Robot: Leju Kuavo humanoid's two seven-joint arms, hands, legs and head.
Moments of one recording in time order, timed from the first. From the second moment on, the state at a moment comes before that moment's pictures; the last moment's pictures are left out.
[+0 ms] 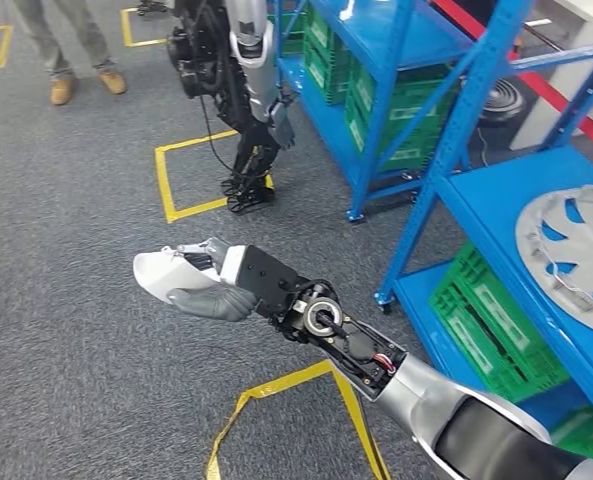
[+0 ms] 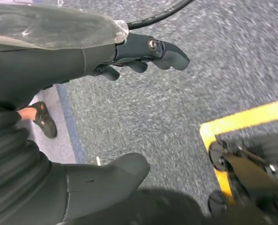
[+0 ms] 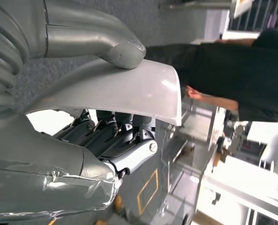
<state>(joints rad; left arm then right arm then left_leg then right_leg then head) -0.12 0.07 -1.17 -0.21 1.08 0.22 -0.02 -0.55 0.14 0.77 -1.22 -0.26 0.12 -0.45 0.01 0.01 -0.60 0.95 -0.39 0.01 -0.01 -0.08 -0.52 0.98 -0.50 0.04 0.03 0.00</state>
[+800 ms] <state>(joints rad) -0.12 0.07 -1.17 -0.21 1.06 0.21 -0.02 -0.55 0.14 0.81 -1.21 -0.21 0.14 -0.43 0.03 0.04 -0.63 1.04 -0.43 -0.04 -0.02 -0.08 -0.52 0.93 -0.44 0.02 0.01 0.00</state>
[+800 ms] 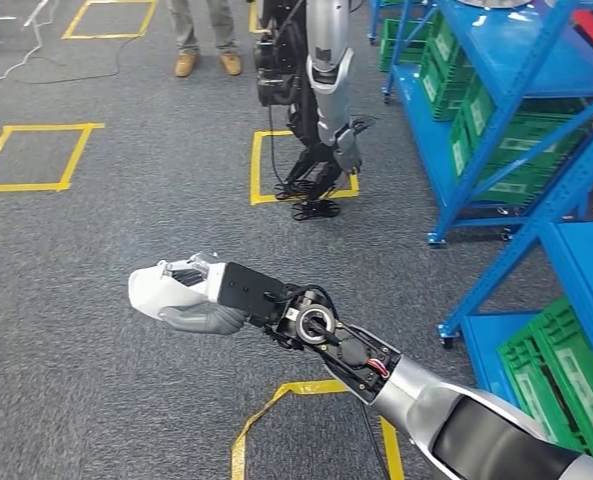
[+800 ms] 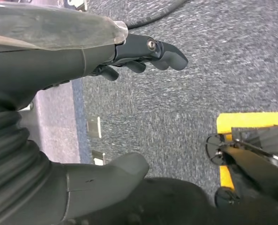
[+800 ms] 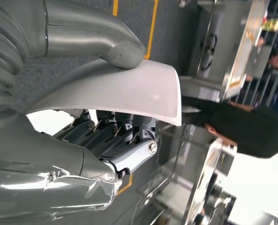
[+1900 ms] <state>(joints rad) -0.12 0.07 -1.17 -0.21 1.07 0.22 -0.02 -0.55 0.15 0.85 -1.23 -0.21 0.19 -0.43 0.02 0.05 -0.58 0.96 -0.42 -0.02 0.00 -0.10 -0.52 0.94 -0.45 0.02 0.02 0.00</state>
